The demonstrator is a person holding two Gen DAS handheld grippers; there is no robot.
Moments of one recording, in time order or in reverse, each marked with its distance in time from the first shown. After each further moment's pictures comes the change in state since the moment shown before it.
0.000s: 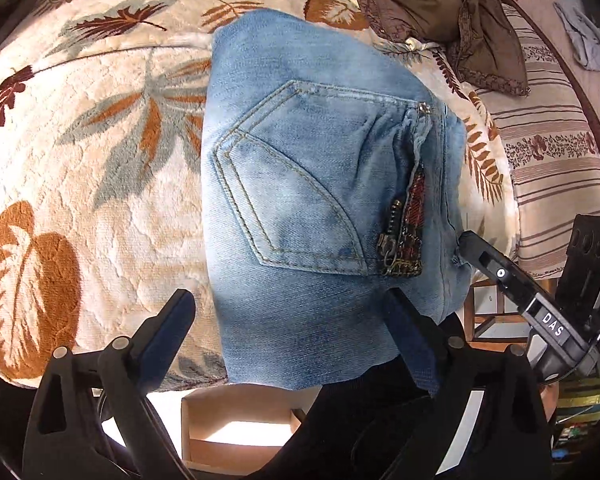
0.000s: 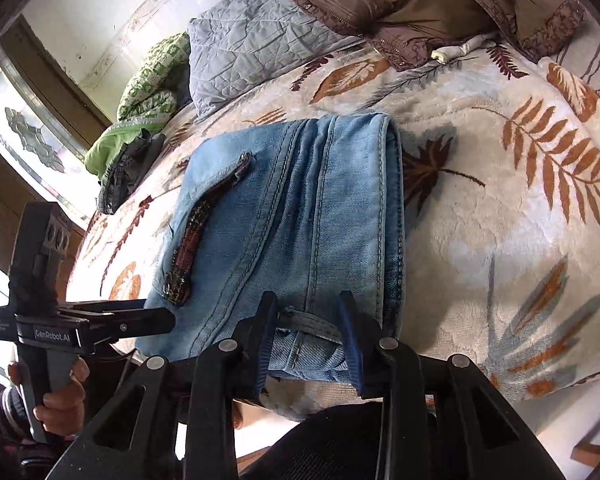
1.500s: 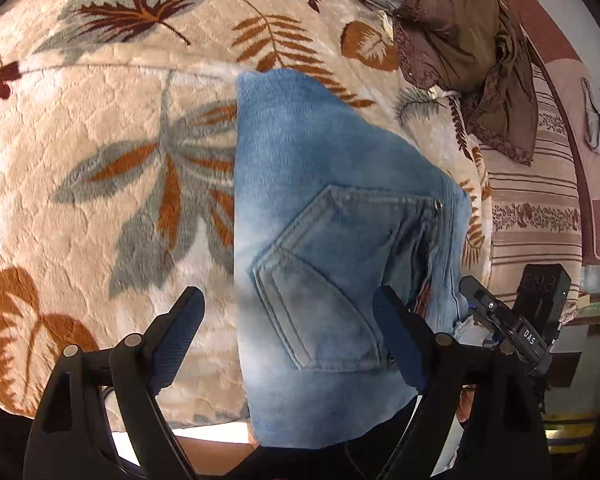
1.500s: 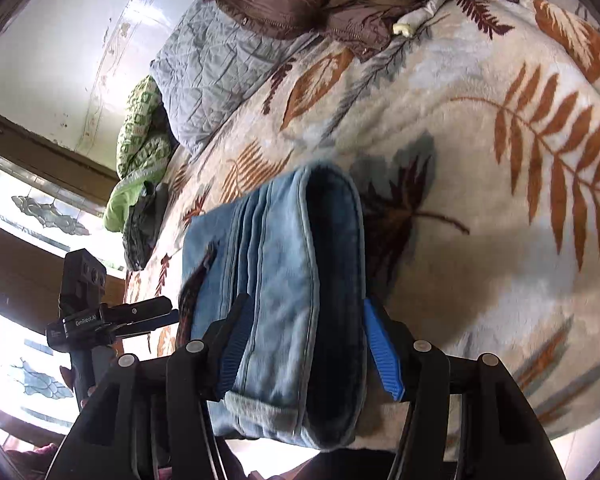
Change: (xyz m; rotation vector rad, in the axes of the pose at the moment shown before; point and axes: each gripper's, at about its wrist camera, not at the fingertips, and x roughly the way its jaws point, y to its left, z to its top) left arm 0.008 0.046 0.060 -0.174 0.088 -0.152; right arm 0.016 -0.063 0.056 0.228 0.086 0.165
